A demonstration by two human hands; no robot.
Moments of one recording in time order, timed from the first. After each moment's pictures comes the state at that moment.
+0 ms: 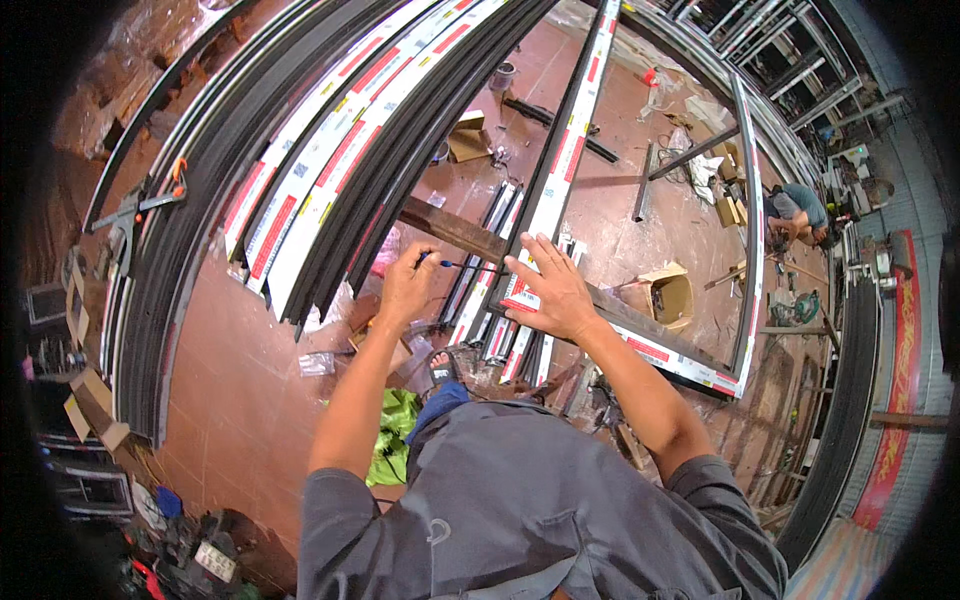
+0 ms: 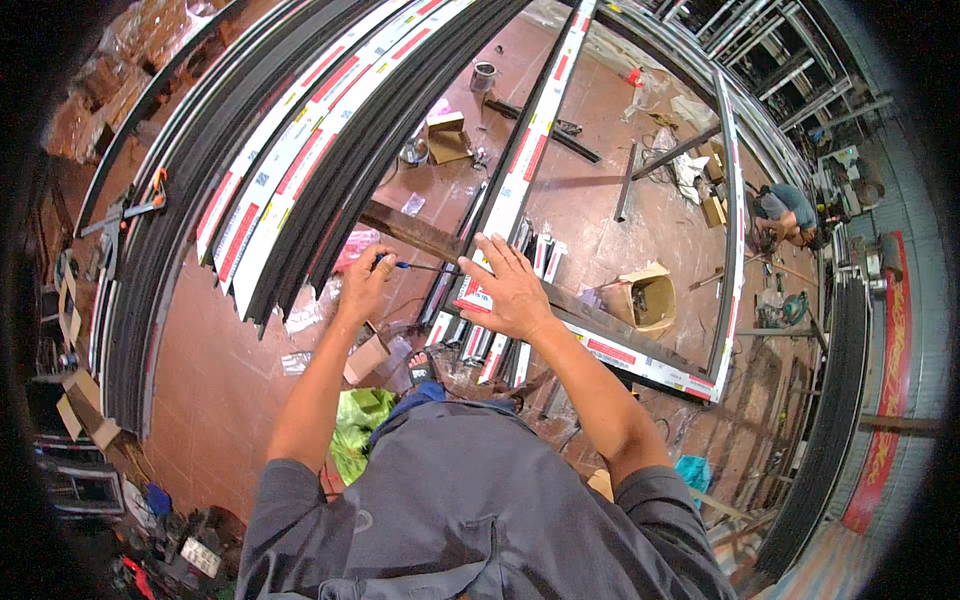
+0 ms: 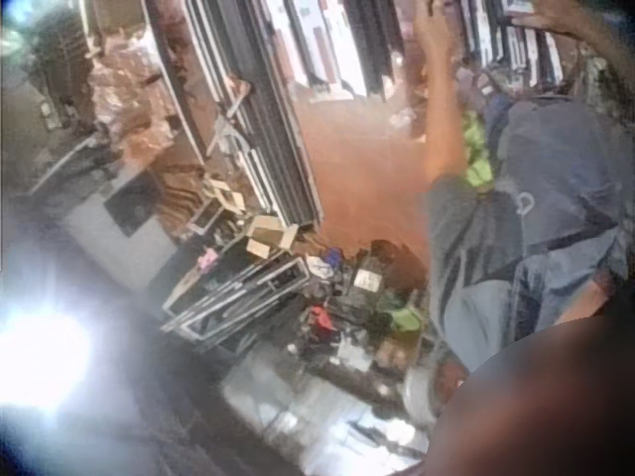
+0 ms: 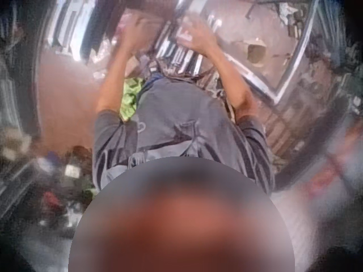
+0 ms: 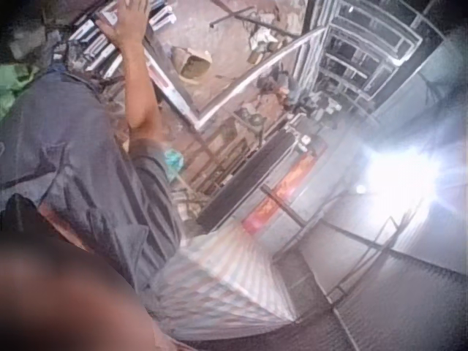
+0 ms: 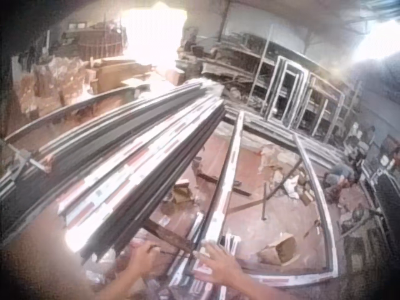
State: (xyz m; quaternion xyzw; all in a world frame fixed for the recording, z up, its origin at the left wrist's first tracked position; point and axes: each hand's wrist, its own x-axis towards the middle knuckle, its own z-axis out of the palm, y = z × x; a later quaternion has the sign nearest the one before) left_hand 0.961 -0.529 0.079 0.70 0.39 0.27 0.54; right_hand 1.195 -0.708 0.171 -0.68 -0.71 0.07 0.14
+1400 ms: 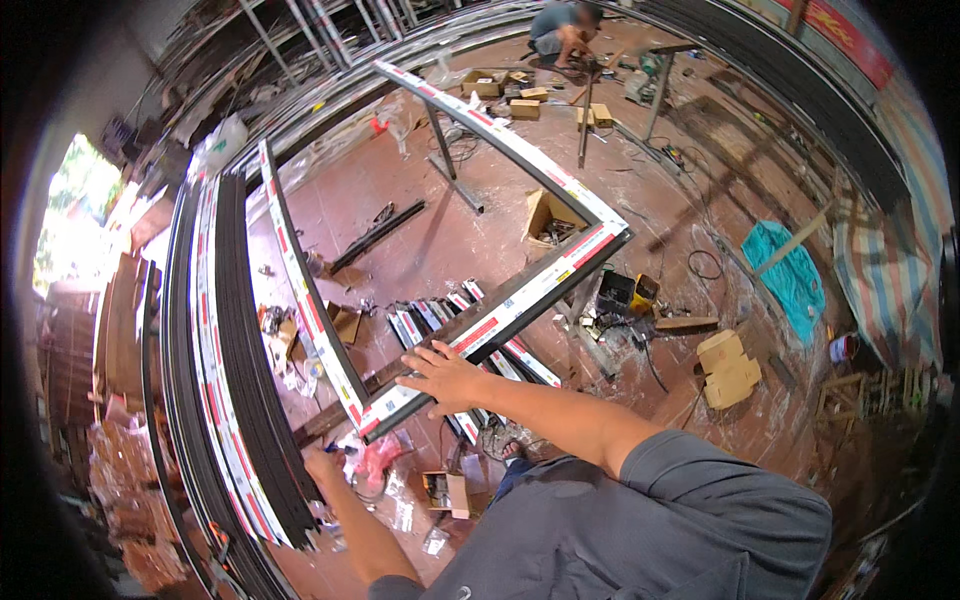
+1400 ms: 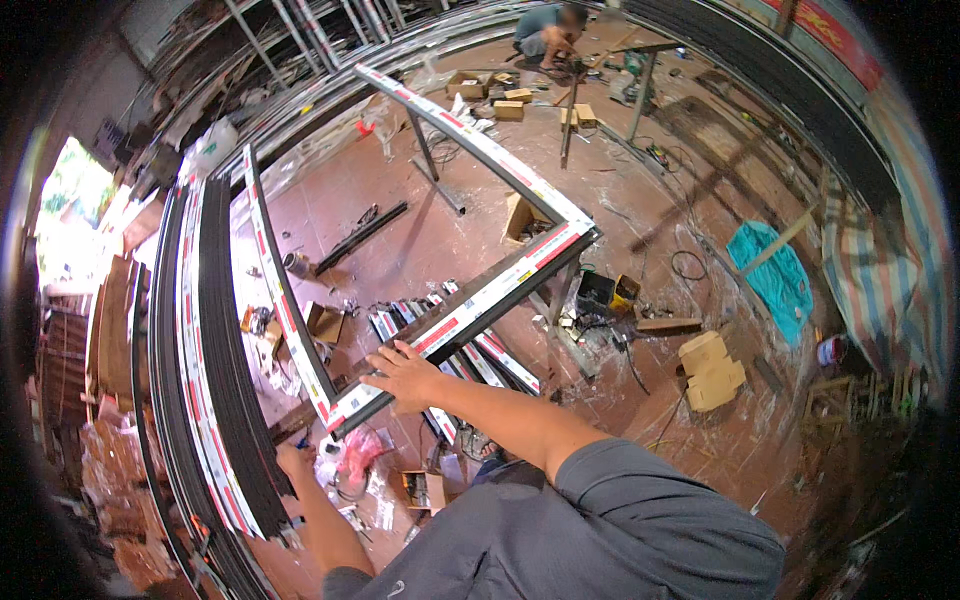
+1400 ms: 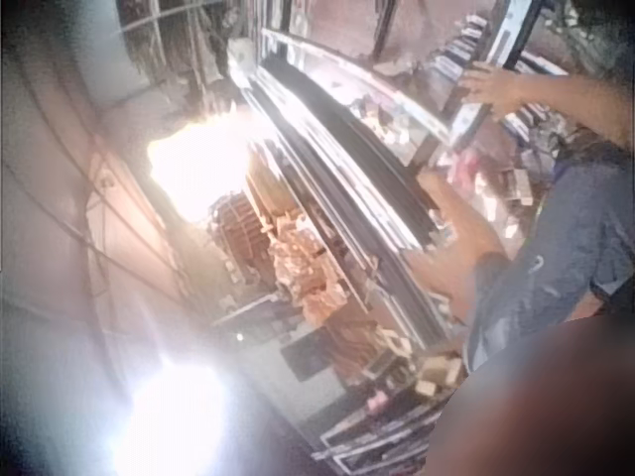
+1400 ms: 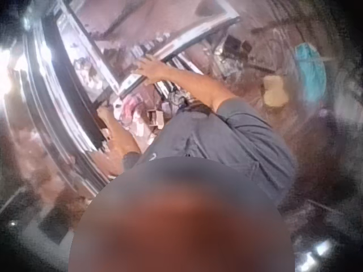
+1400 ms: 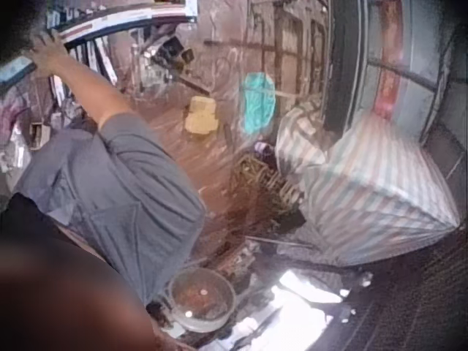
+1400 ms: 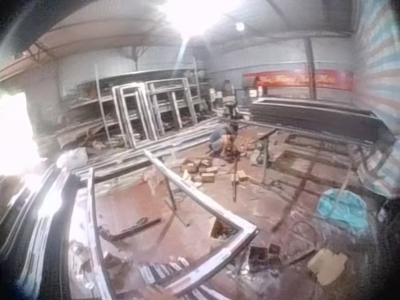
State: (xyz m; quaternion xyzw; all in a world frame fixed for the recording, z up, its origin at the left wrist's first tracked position) left_hand 0.987 -0.461 0.052 0.51 0.57 0.28 0.58; right_hand 1.202 -0.869 0.167 -0.82 -0.54 0.11 0.18
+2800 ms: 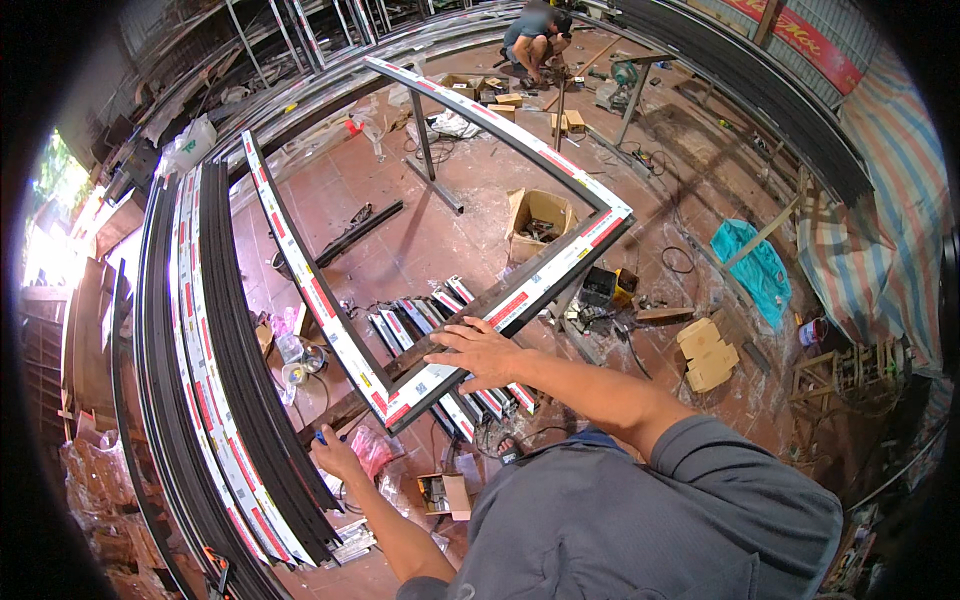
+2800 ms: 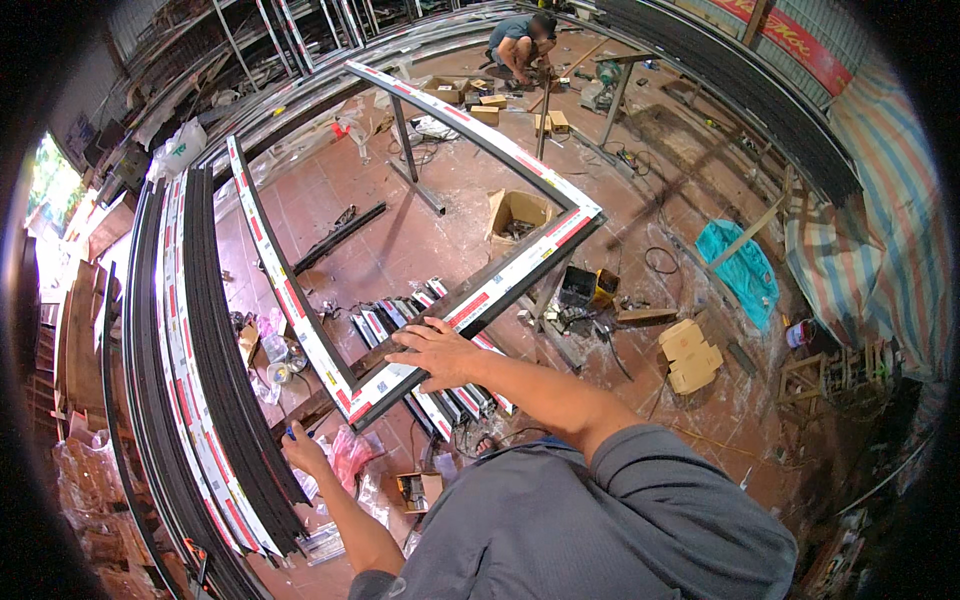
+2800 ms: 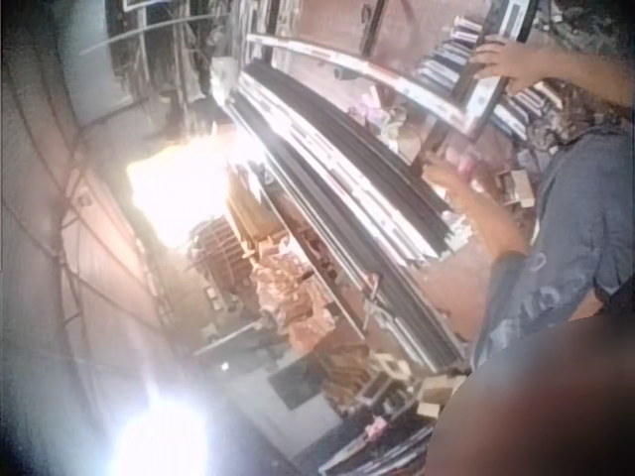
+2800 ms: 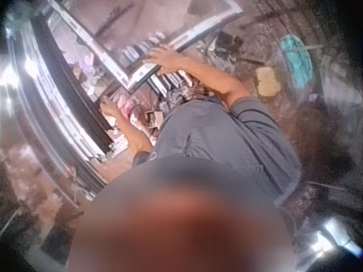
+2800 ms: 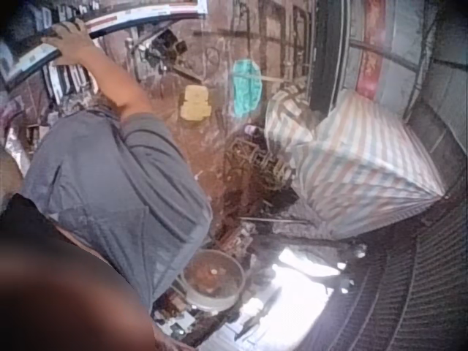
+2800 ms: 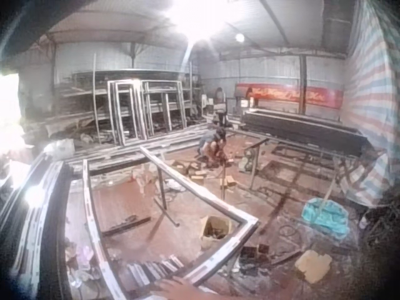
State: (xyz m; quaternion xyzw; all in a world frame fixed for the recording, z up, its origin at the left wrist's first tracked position) left_hand 1.012 -0.509 0.076 0.81 0.46 0.26 0.26; right_hand 1.195 -0.867 0.176 -0.85 -0.50 0.10 0.14
